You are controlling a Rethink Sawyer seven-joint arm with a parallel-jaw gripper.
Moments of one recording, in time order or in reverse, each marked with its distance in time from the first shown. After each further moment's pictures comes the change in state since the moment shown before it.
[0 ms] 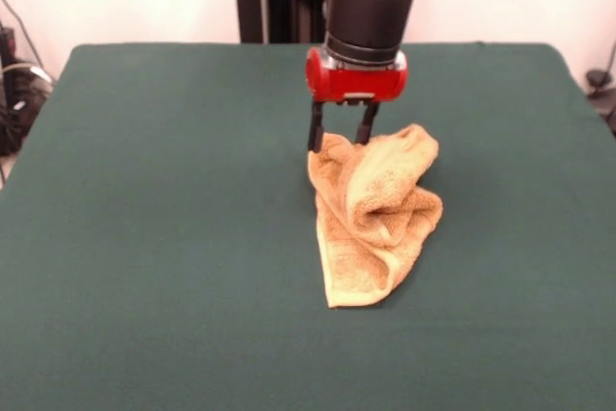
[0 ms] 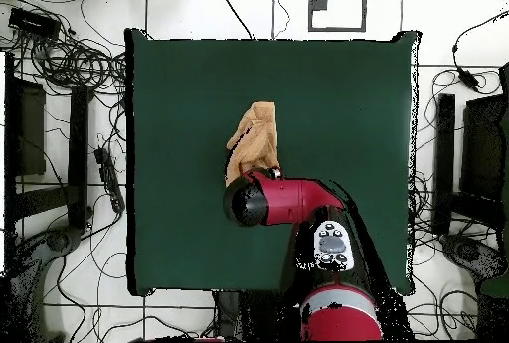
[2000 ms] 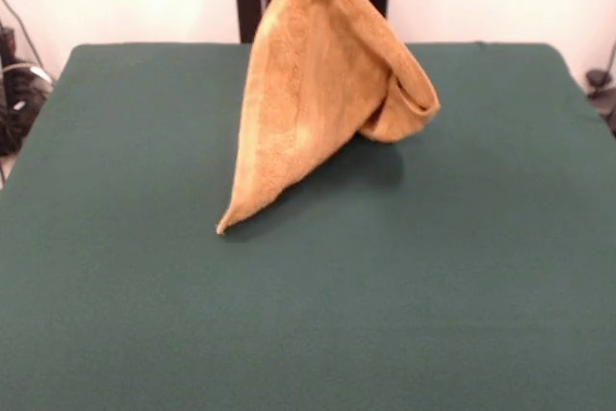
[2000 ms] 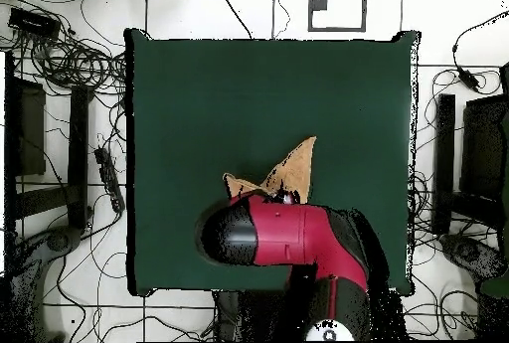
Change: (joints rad) arm 0.111 -0.395 -0.128 0.086 -0.009 0.393 0.000
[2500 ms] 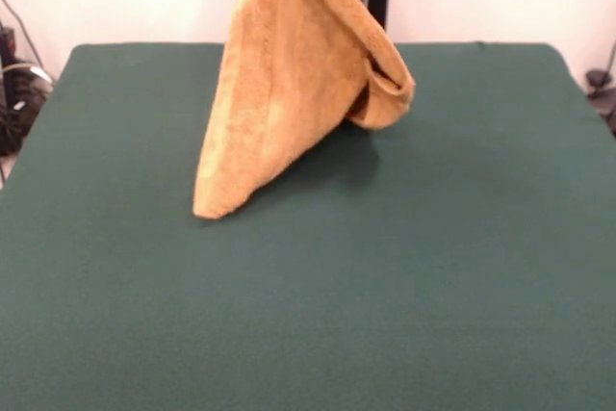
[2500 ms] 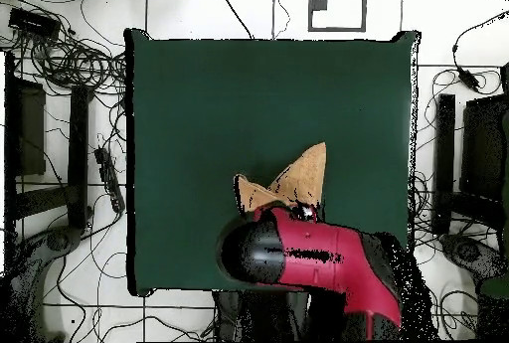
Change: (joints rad) arm -0.078 -0.123 -0.026 0.112 -0.004 0.000 0.000
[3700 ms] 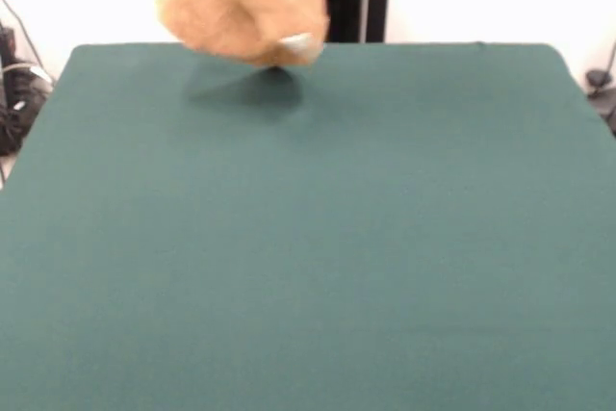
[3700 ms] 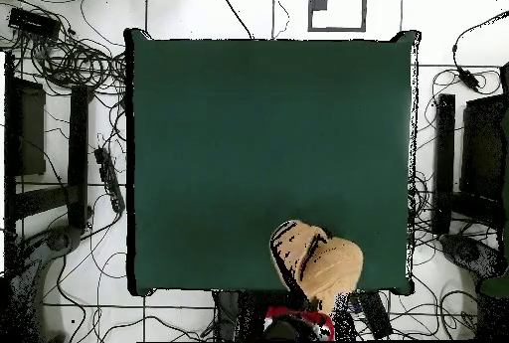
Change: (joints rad) arm 0.113 -0.497 -0.114 0.180 -0.098 0.241 0.000
